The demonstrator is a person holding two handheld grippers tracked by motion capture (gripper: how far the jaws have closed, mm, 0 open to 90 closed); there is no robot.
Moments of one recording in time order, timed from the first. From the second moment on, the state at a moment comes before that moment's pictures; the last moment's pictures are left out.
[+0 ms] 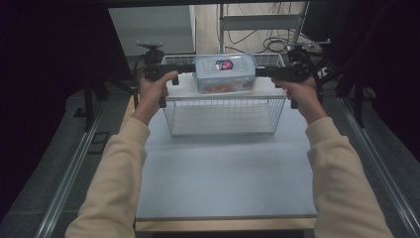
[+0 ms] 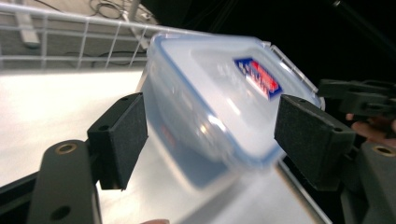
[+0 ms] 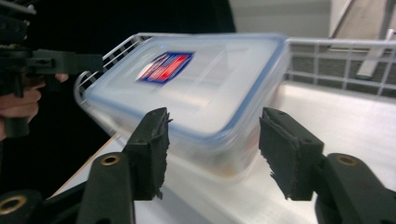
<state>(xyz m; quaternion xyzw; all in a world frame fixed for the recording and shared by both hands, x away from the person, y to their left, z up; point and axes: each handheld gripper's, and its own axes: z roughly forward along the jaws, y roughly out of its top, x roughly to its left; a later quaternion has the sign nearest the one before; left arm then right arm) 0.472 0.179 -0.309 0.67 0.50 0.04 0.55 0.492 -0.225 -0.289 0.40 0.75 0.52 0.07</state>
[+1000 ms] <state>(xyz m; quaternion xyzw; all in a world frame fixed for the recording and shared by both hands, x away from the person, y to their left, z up) 0.314 0.158 -0.448 0.73 0.45 0.05 0.51 0.339 -0.254 -0.412 0.33 0.78 0.53 0.07</state>
